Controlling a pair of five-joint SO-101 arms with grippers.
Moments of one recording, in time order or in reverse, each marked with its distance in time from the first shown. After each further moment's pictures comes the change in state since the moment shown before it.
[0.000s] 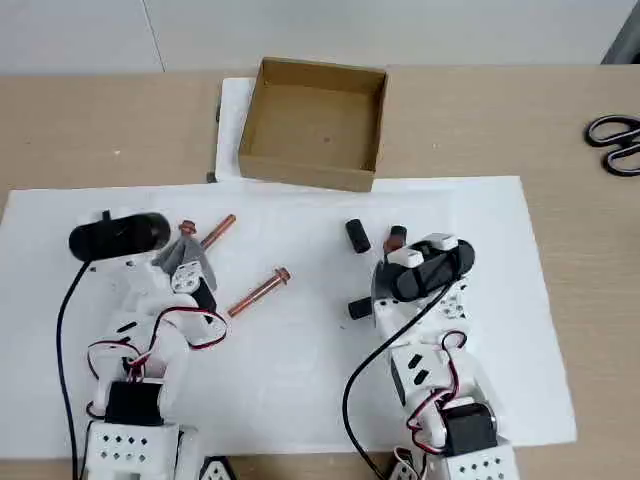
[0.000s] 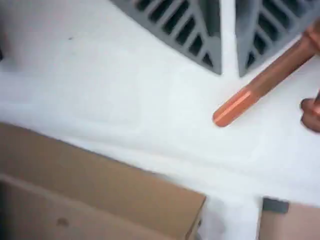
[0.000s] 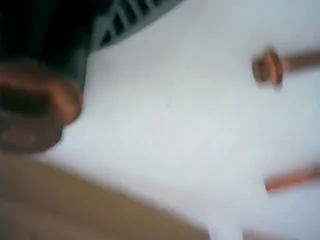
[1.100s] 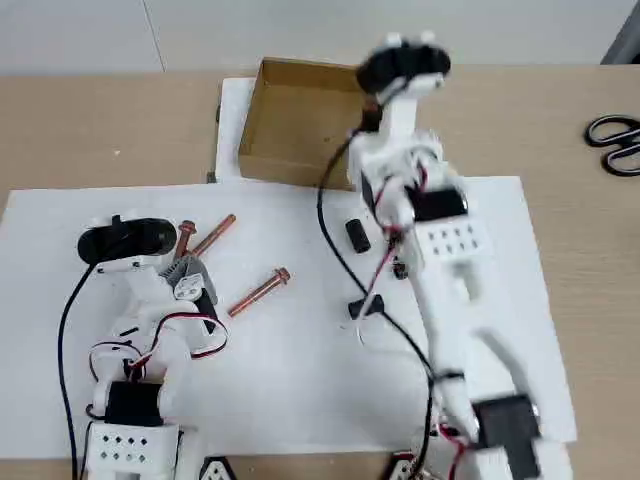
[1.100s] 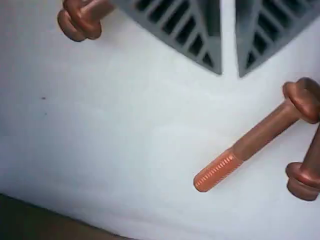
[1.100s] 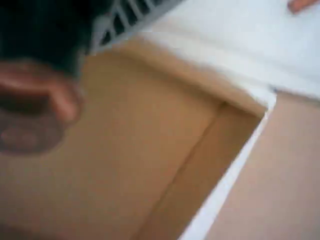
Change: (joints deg) left arm 0.2 0.0 -1.1 7.6 -1.0; right arm 0.8 94.2 -78.3 -2.8 -8.0
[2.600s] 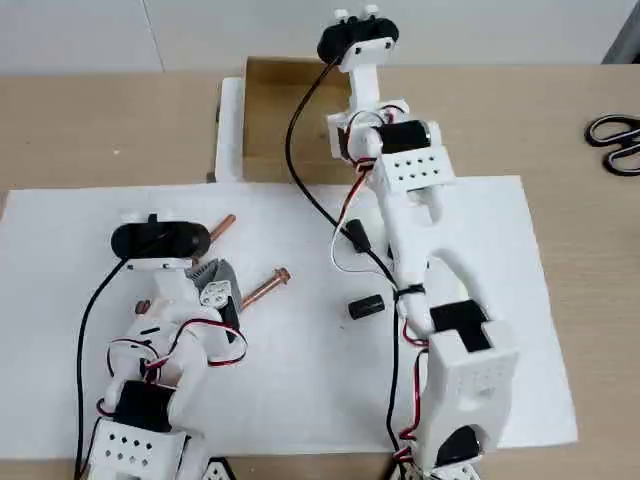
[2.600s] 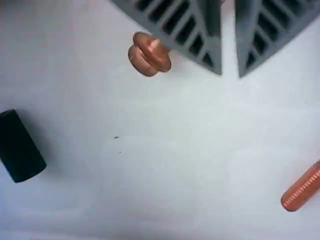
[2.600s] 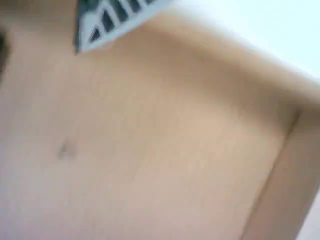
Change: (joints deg) left arm 8.6 0.0 0.0 0.0 -0.4; right arm -0.7 30.3 -36.7 20.8 7.2
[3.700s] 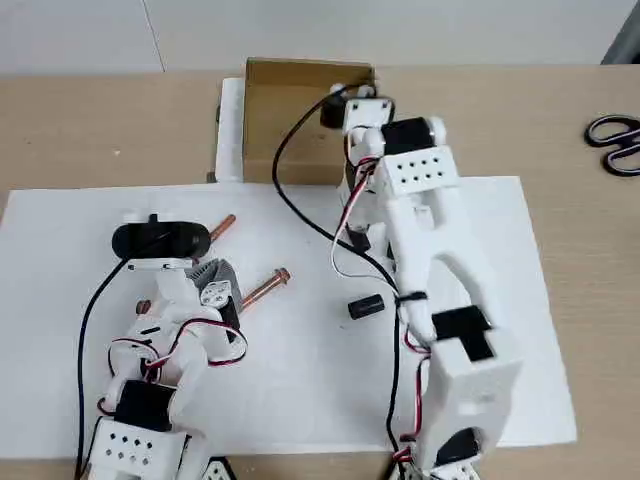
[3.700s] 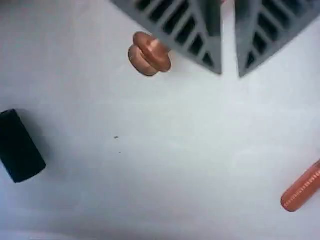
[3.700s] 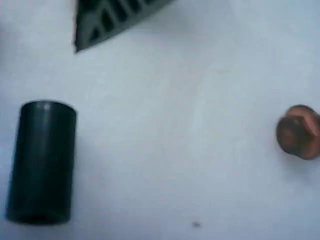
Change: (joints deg) left arm 0.0 0.0 0.0 0.0 0.1; right arm -0.7 -0.8 -0.1 37.8 3.1
